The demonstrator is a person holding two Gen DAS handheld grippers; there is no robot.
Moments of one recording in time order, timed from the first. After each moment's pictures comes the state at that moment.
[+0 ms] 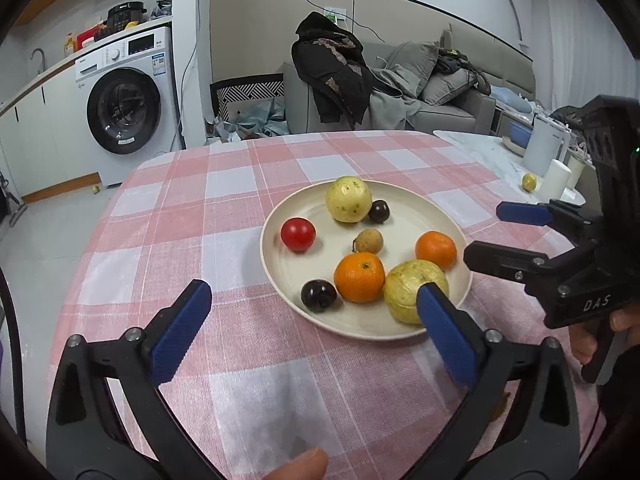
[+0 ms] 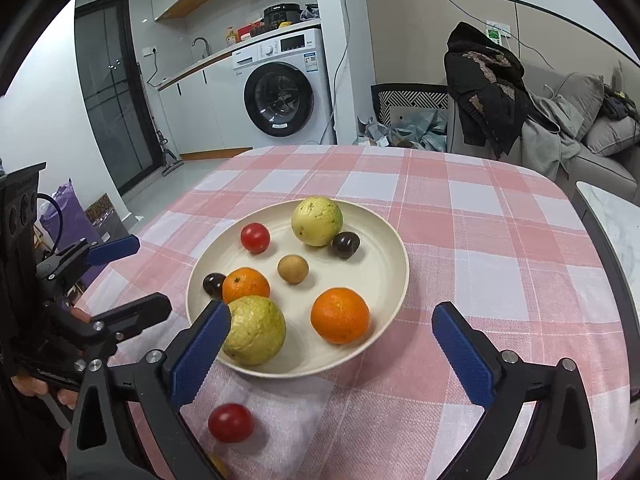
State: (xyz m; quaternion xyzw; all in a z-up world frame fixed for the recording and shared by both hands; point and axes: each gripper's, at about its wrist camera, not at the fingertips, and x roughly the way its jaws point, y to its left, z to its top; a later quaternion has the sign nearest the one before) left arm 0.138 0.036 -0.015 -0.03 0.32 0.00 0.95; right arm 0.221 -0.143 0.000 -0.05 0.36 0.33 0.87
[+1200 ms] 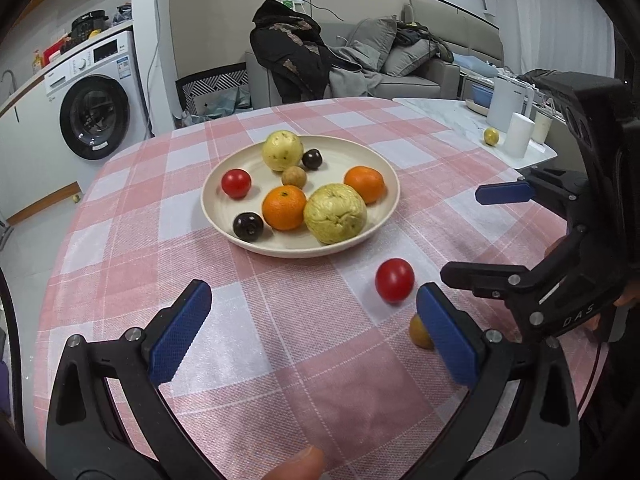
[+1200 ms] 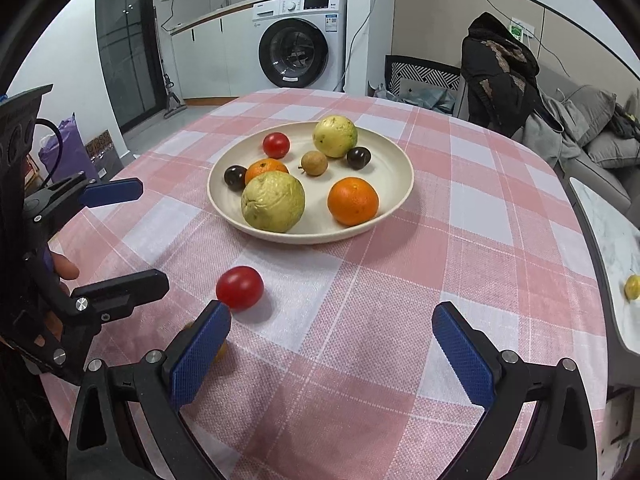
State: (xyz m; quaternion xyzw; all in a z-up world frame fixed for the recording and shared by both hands) left arm 0.081 -0.023 -0.029 0.02 0.35 -0.05 0.93; right arm 0.156 -0.166 -0.022 -0.14 0.40 0.32 0.85
